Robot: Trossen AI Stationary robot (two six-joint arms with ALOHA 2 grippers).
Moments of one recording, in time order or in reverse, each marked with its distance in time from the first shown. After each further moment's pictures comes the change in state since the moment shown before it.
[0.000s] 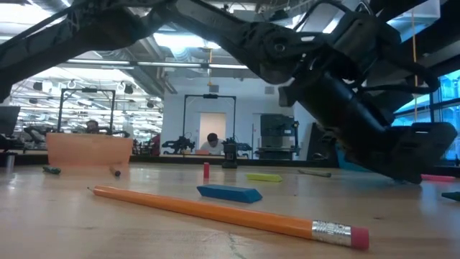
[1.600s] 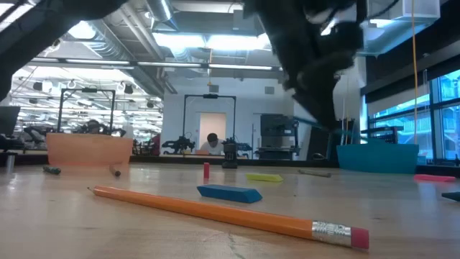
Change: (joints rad) left arm 0.014 -0.290 -0.007 -0.643 0.081 0.201; right arm 0.338 -0.004 0.229 -0.003 -0.096 -0.357
